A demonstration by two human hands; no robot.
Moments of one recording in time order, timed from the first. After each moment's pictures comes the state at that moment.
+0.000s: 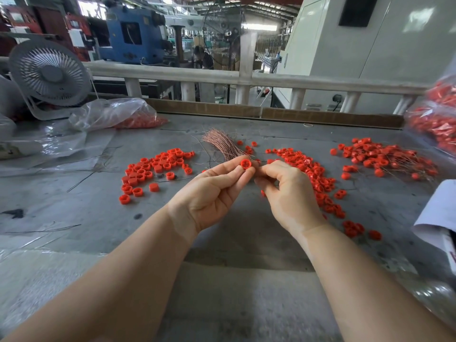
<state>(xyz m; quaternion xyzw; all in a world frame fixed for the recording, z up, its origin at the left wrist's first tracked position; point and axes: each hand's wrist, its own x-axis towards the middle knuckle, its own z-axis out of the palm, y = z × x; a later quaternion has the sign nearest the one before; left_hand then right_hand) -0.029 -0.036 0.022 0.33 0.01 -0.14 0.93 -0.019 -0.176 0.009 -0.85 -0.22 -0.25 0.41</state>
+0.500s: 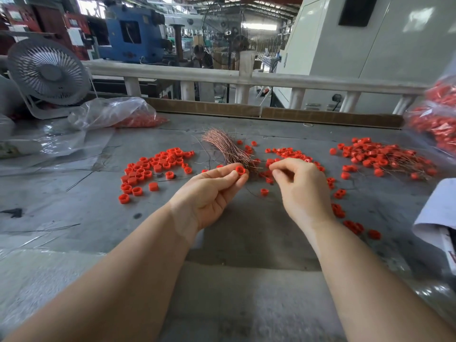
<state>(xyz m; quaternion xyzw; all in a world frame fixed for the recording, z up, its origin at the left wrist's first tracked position) -0.027 -0.038 0.020 0.38 0.08 -0.08 0.92 -0.015 -0.189 0.014 -0.88 -0.09 -0.28 0.36</state>
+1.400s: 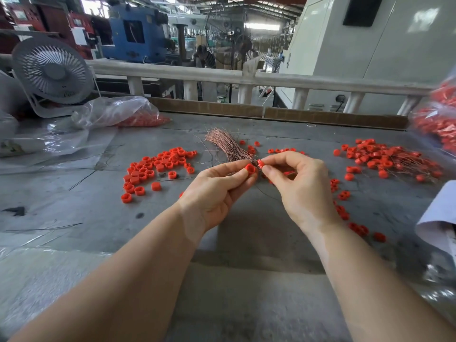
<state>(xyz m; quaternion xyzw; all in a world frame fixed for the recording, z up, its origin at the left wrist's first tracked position) -0.030 -0.042 0.022 0.42 0.02 -0.07 0.90 -0.024 -0.177 0.022 -0.80 -0.17 -0.27 0.51</state>
